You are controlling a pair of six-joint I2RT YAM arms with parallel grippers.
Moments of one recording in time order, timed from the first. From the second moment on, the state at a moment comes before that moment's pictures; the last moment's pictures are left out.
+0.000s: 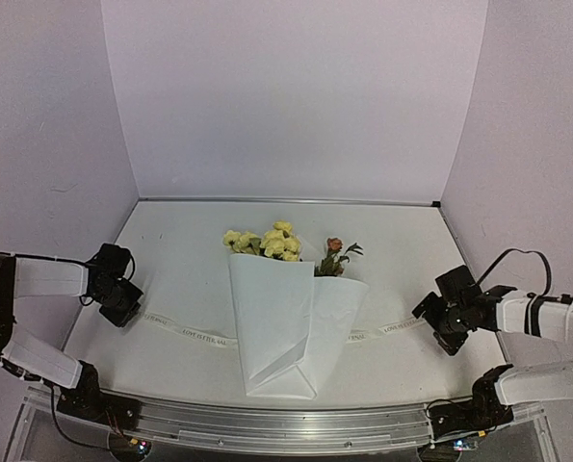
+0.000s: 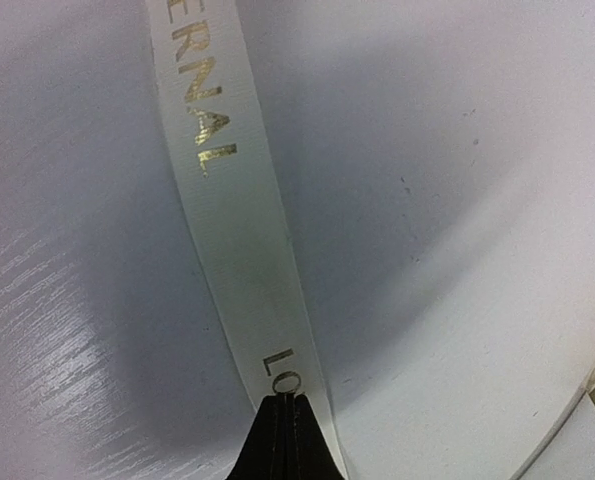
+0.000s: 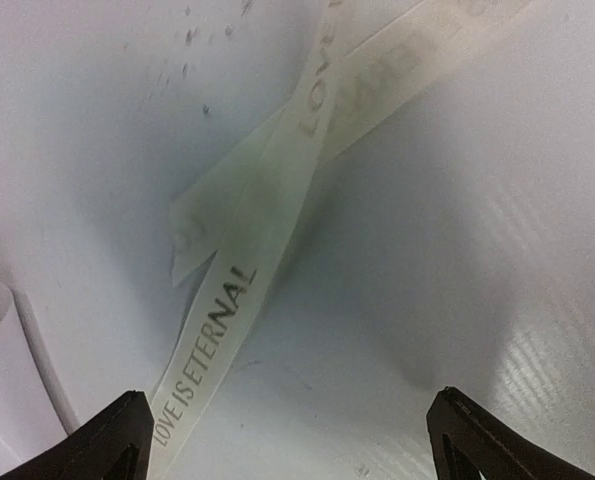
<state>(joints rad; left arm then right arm) -0.16 1.34 0.54 -0.35 -0.09 -1.18 0.39 1.11 0.43 -0.44 0.16 1.20</state>
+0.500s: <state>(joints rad) -0.11 1.29 0.59 -0.38 -0.11 -1.06 0.05 1.24 0.58 -0.48 0.20 1.04</state>
